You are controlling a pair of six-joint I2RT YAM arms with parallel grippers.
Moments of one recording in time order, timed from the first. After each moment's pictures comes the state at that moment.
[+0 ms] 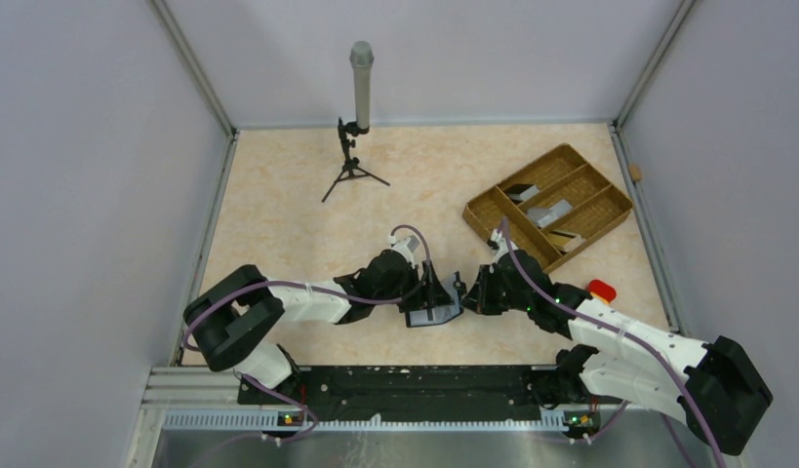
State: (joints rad) left arm -0.92 1.53 0.57 0.36 0.19 -1.00; right arm 0.76 0.95 0.43 -0.19 -0.11 0.74
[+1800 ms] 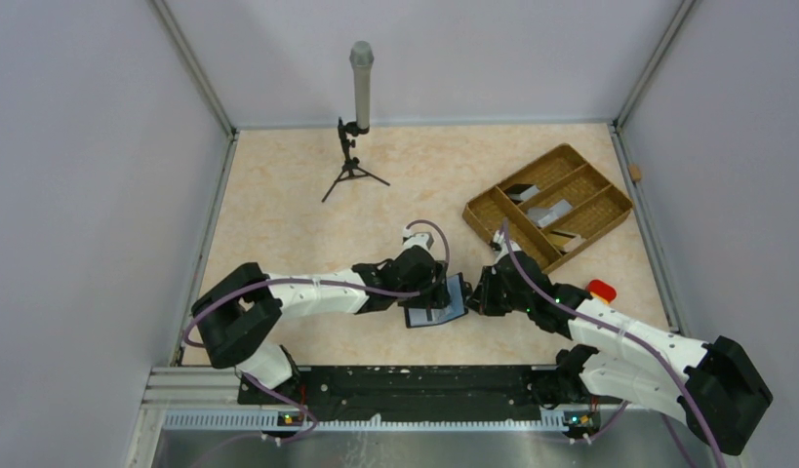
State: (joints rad) left arm -1.01 1.56 0.81 -0.08 -0.07 -0.88; right arm 0.76 0.95 0.43 -0.23 -0.06 0.74
